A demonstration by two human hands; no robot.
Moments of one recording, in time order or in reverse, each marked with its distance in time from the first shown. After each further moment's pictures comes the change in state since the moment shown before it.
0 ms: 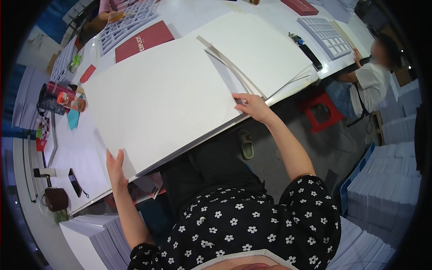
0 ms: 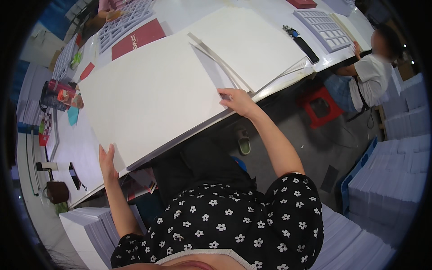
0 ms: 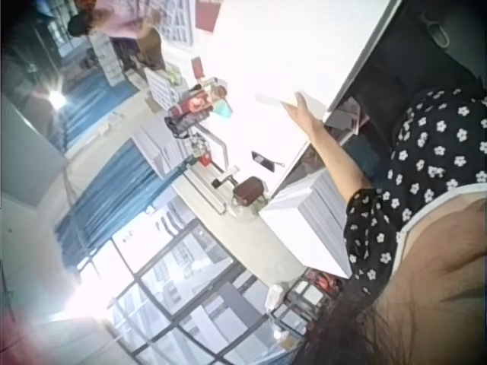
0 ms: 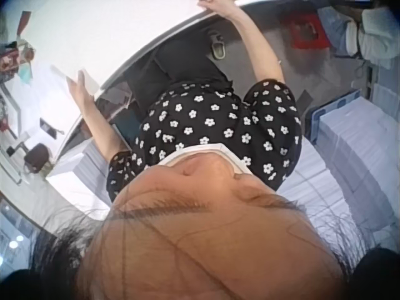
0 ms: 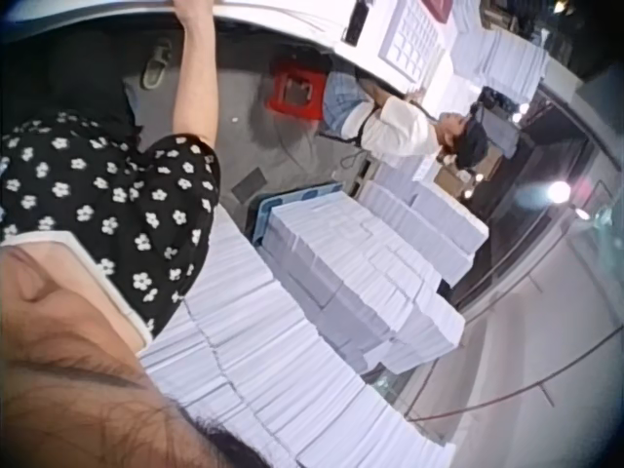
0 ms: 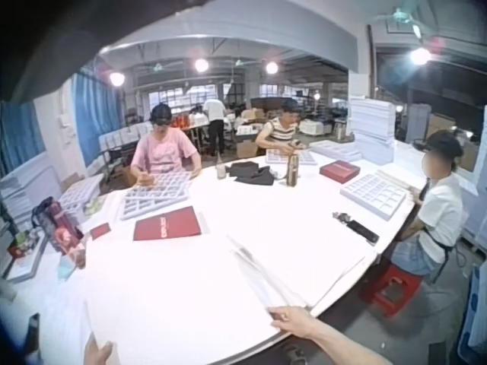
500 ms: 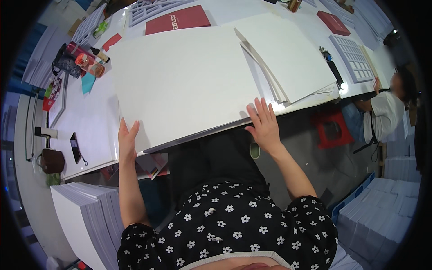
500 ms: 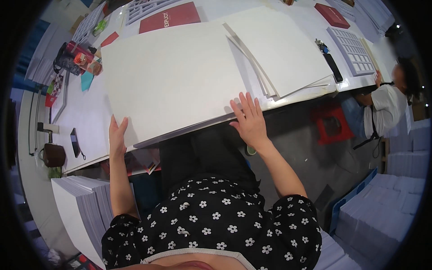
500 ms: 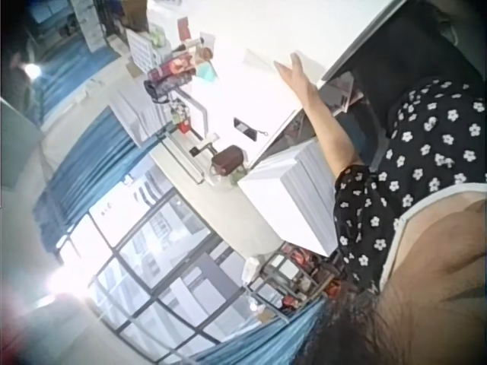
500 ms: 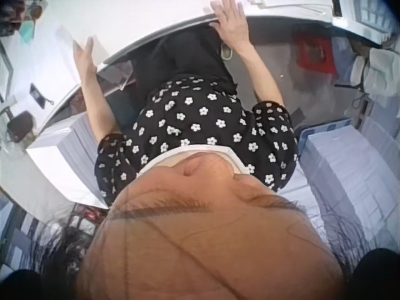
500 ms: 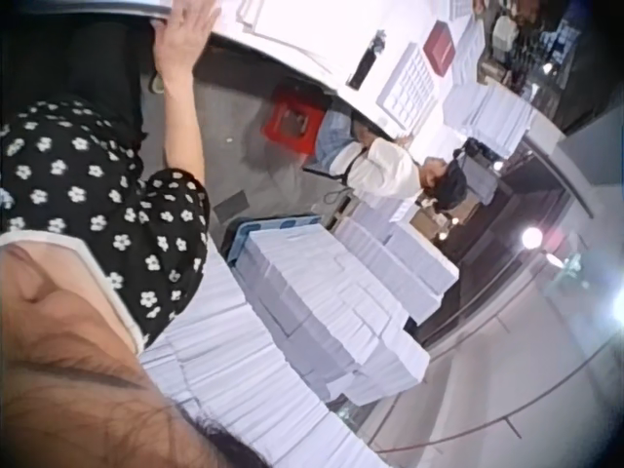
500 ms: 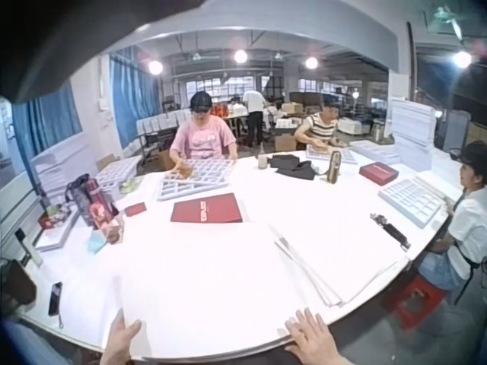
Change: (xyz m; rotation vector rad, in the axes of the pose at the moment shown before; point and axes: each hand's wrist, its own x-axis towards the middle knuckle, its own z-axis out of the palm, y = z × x) left_hand -0.001 0.000 0.002 0.099 0.030 0.026; right_hand -0.060 -0.034 0.062 -0.714 0.203 -0.456
